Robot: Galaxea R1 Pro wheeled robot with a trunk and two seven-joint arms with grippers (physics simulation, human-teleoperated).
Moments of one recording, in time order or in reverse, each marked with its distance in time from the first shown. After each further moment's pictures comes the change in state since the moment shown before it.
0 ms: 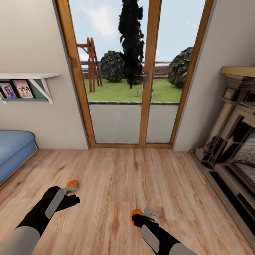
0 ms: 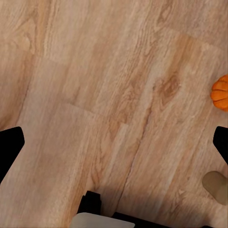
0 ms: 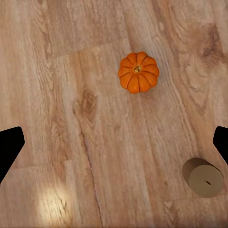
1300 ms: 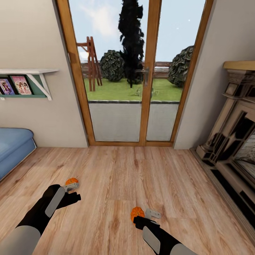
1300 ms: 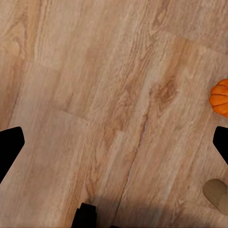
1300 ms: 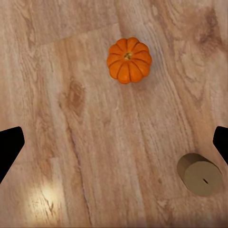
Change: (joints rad) left arm 0.000 -0.005 0.004 -0.042 0.003 0.016 0.001; right arm 0.000 -0.004 -0.001 0.028 -0.004 0.008 0.000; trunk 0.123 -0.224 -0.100
